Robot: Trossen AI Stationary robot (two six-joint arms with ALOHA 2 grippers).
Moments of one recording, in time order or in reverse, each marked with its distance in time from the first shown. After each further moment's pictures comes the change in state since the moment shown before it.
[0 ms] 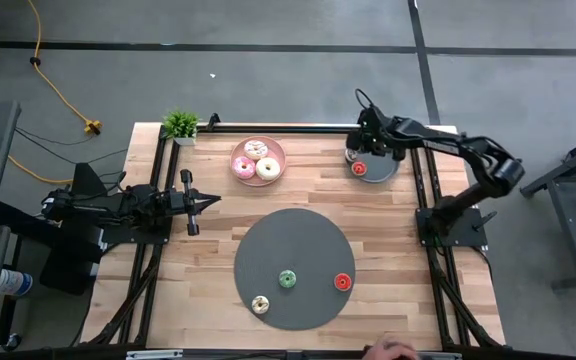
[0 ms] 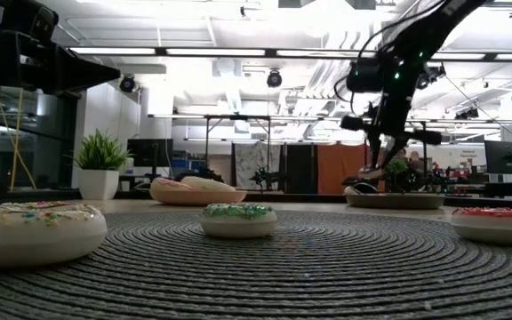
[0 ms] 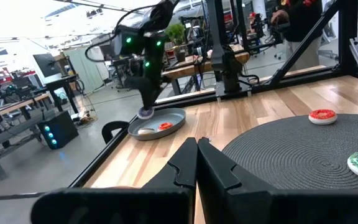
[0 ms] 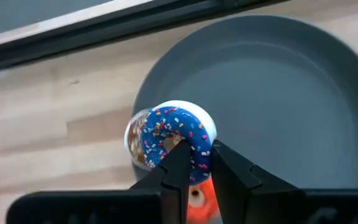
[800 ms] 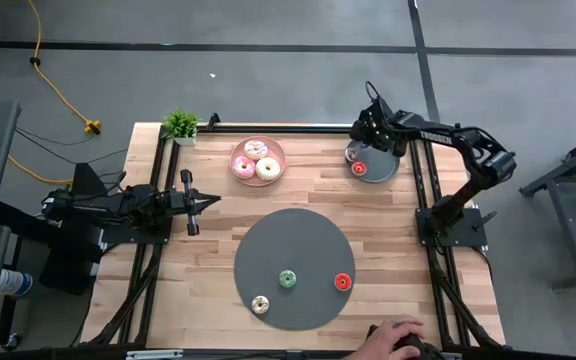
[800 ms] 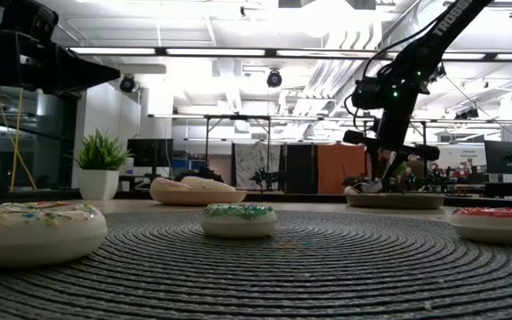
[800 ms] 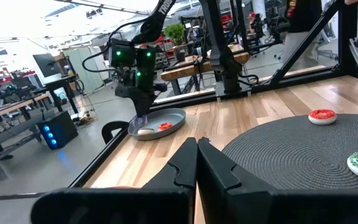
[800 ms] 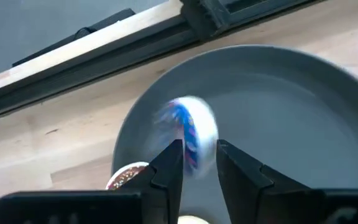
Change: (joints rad) left arm 0.000 0.000 0.000 0.000 0.001 0.000; right arm -0.147 0.100 0.000 0.108 -0.076 -0.007
